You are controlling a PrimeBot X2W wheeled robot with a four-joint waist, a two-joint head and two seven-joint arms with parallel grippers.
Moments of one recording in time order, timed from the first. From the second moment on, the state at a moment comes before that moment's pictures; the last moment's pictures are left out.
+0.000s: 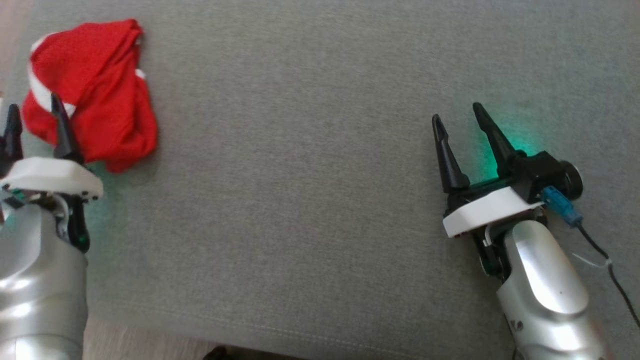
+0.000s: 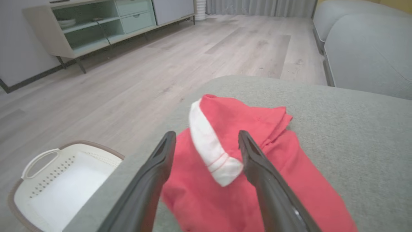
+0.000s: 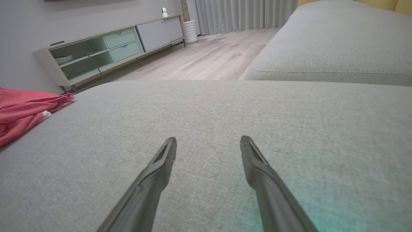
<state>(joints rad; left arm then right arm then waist) -0.72 0.24 0.14 0.94 -0.22 -0.13 -0.25 -0.40 -0.06 0.18 0.43 0.08 0.13 -0.26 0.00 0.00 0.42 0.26</state>
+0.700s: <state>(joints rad) -0.85 0.37 -0.09 0.75 -0.27 -0.13 -0.25 -0.40 -0.06 0.15 0.44 0.14 0.13 -0.26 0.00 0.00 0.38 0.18</state>
